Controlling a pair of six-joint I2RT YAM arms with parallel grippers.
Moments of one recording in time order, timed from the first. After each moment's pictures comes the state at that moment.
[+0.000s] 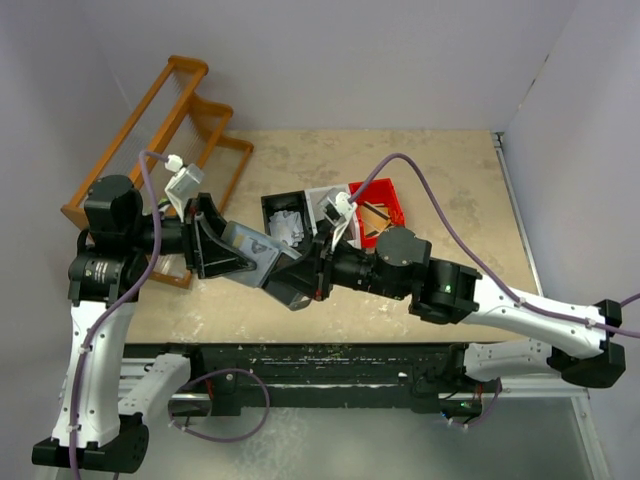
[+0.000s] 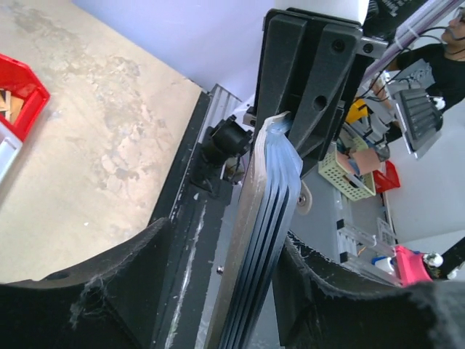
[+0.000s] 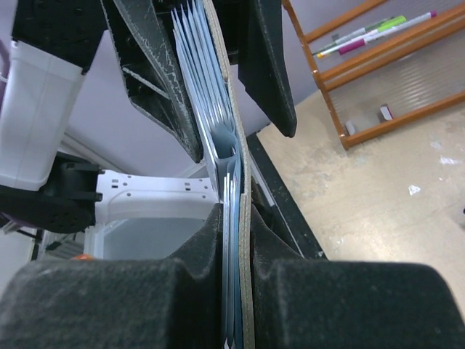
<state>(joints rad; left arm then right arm) -0.07 0.87 1.27 -0.72 1.34 -0.27 1.28 1.13 1.24 -0.15 0.04 0.53</state>
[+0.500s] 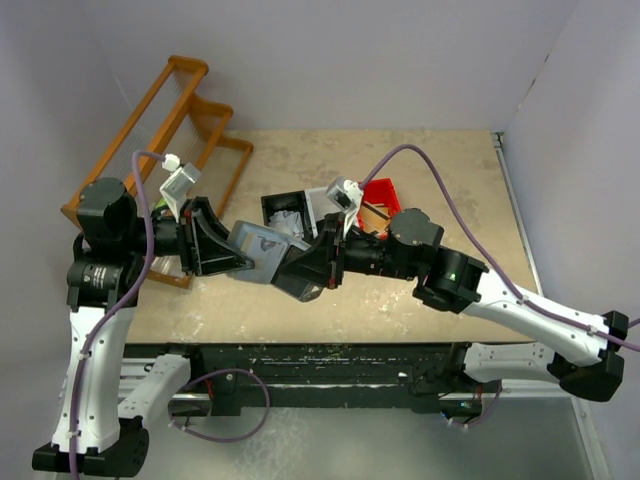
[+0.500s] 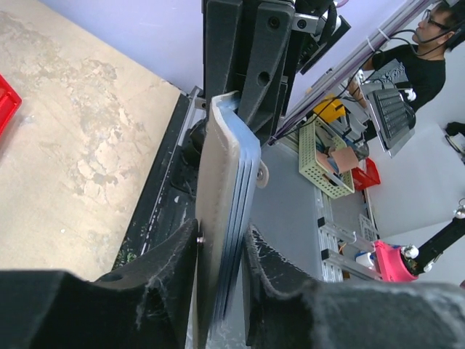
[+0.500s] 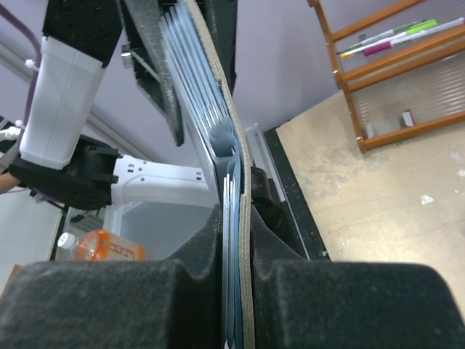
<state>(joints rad) -0.07 0.85 1.26 -0.58 1.41 -0.44 1.12 1.10 1.19 -0.10 -0.23 0.53</state>
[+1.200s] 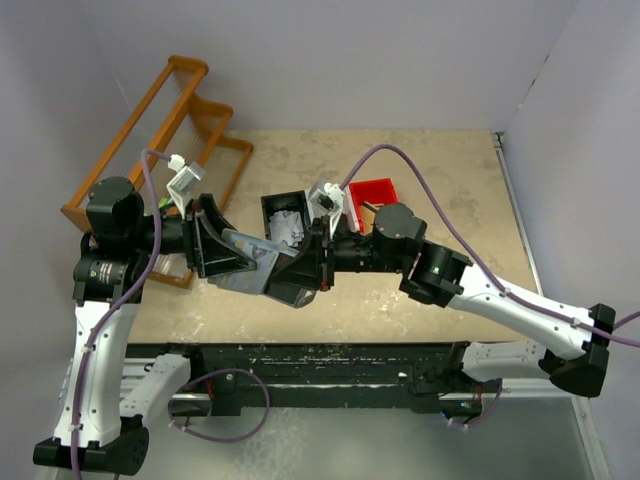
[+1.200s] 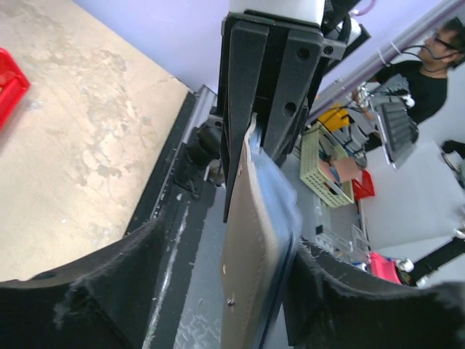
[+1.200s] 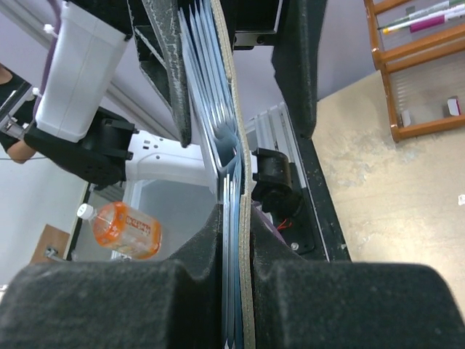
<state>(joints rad) -0.07 0.85 1.22 -0.55 1.40 -0.49 1.09 1.16 1.20 -0.05 -0.41 0.54</state>
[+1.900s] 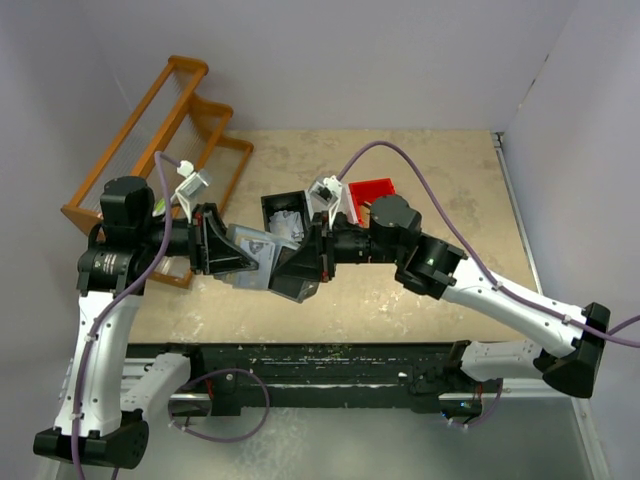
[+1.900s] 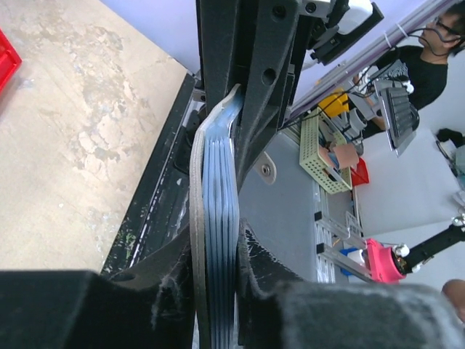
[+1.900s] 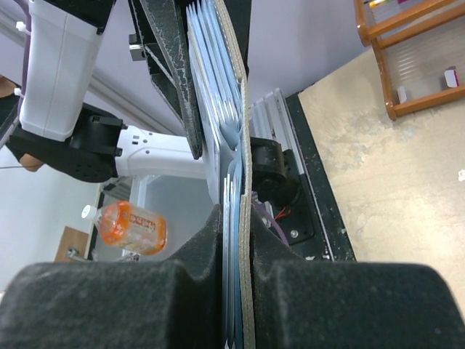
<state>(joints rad) -0.07 0.89 1.22 -0.78 1.38 -0.25 1.01 1.20 1.19 -0.06 -0.48 0.60</state>
